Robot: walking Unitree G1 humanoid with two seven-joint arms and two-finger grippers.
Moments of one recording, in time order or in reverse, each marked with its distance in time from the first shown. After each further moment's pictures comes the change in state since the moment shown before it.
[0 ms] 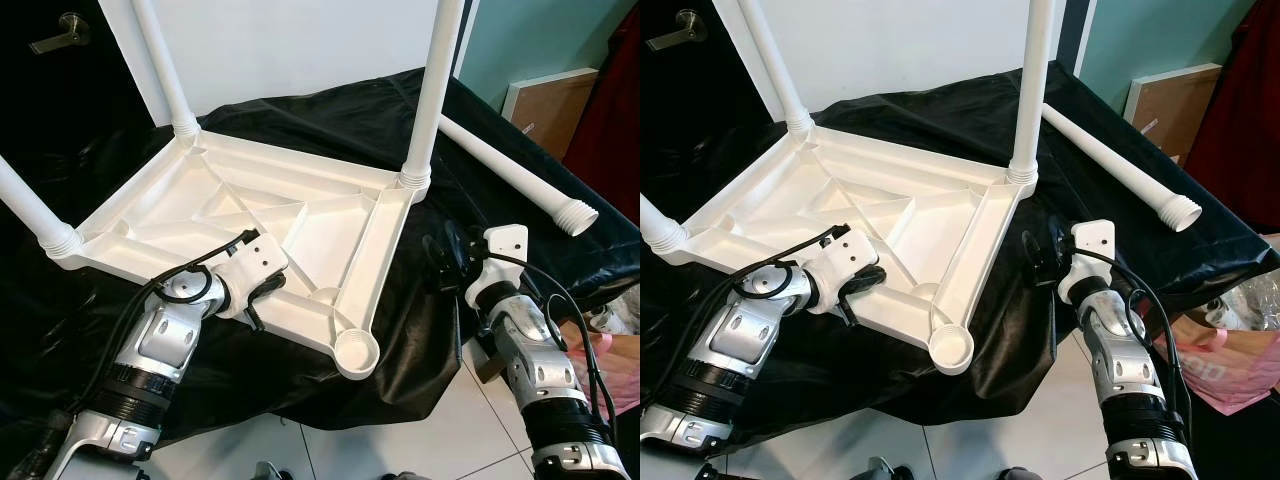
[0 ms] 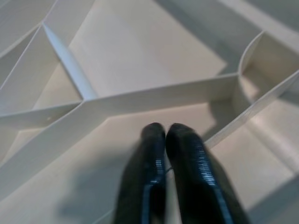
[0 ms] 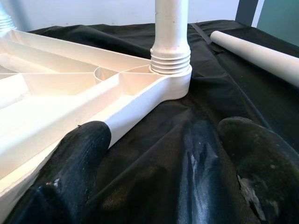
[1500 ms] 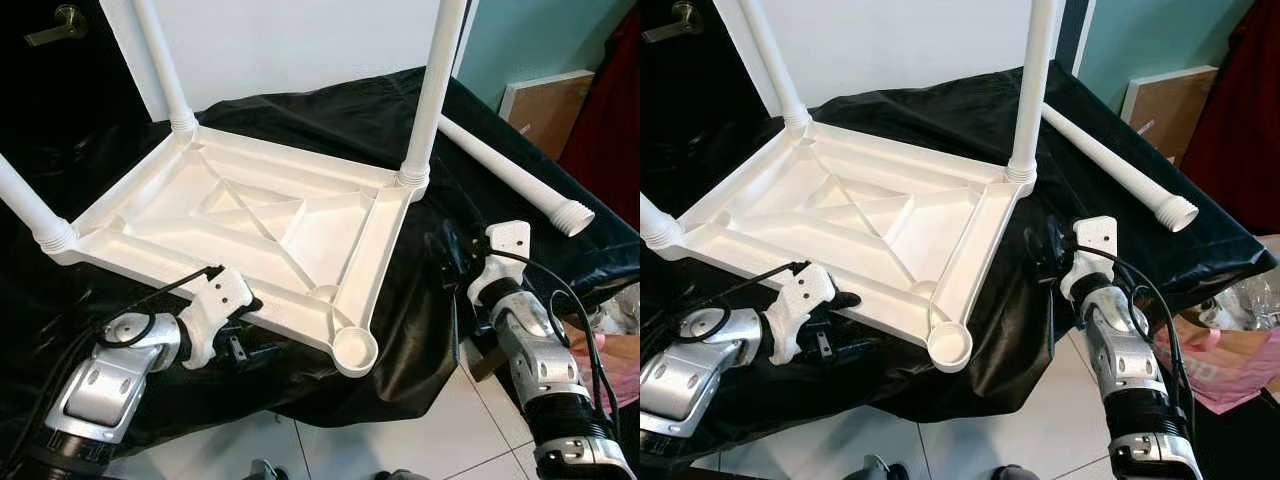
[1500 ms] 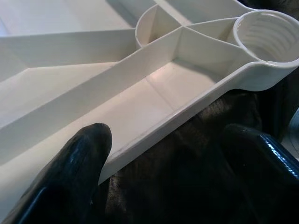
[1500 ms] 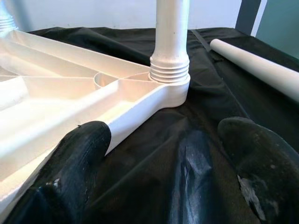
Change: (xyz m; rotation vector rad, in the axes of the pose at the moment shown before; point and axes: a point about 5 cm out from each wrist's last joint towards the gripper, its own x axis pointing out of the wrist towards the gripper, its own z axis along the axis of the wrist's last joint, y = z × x) left arm -0.049 -0.035 -0.026 -0.154 -0.035 -0.199; right arm 0.004 -0.003 0.005 -0.013 -0.016 0.014
